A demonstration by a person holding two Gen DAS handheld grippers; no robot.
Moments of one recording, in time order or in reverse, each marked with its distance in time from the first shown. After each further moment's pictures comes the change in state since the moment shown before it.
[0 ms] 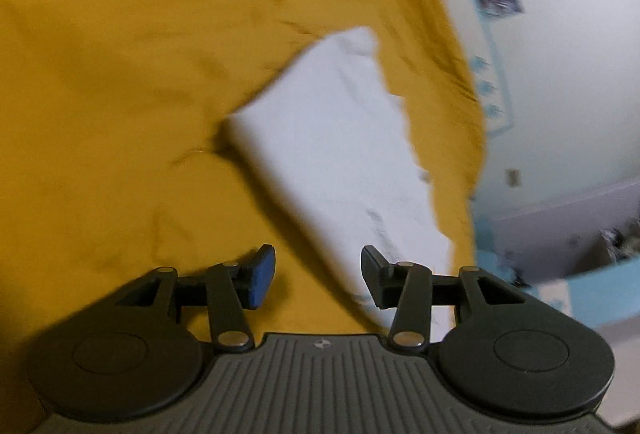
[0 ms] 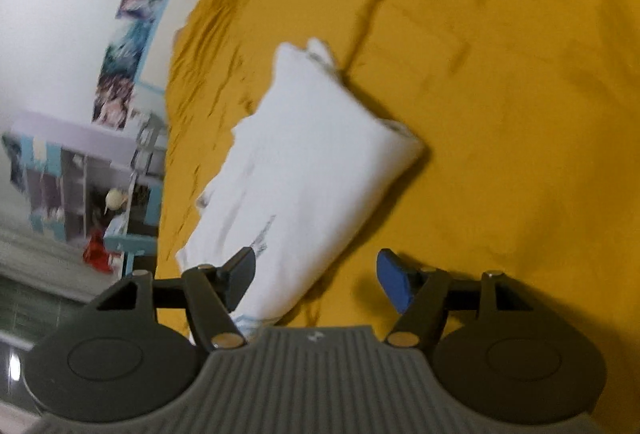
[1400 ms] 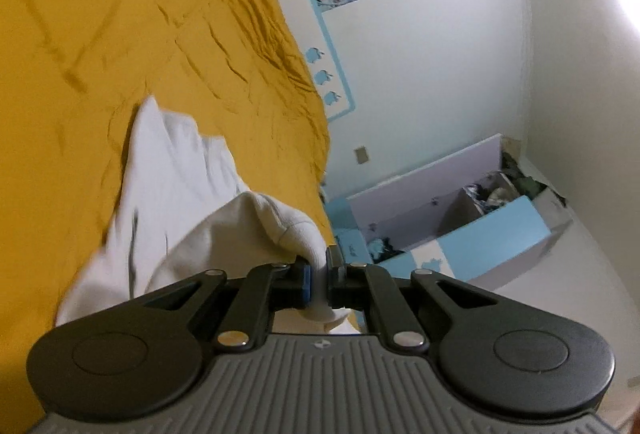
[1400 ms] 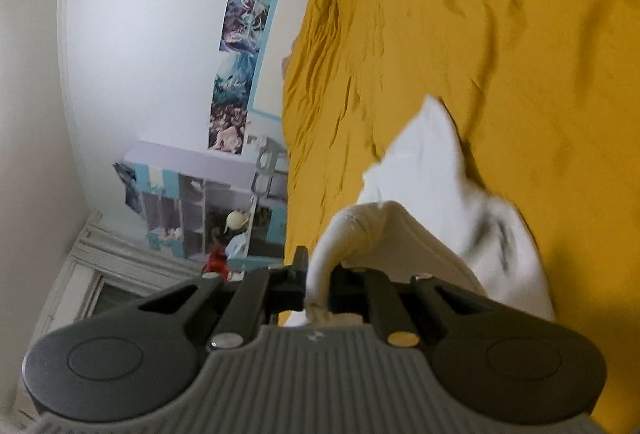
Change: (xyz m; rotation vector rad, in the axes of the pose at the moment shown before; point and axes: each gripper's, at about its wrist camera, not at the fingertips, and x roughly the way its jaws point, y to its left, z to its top) left arm -0.001 -0.022 0.095 0.223 0.028 -0.489; right arm -0.043 0.031 0.065 0.045 -0.044 0.386
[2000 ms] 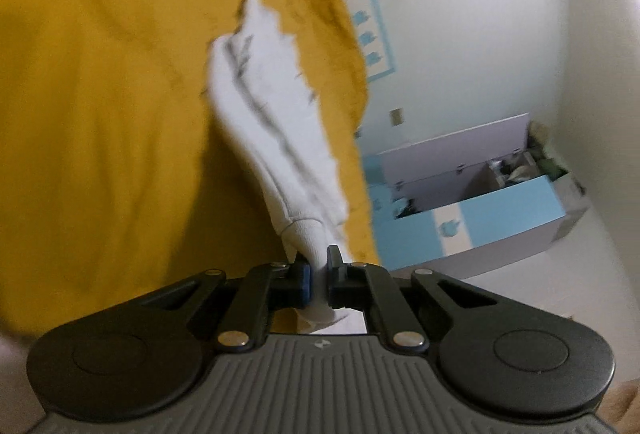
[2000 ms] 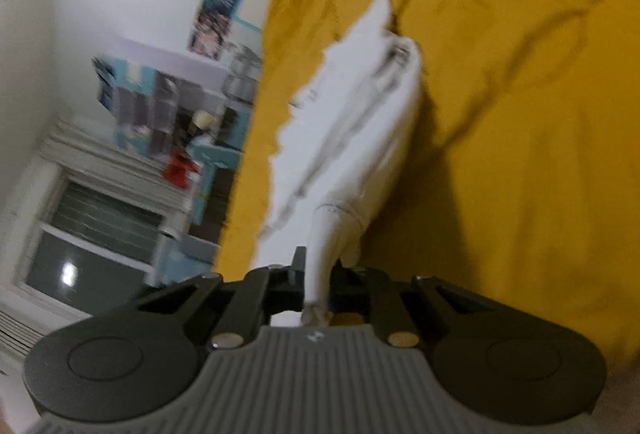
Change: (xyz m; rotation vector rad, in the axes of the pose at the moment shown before) left arm -0.157 -0.007 -0.175 -0.108 0.071 0.072; right arm -0.178 -0.022 -0.153 -0.118 0.224 -0.054
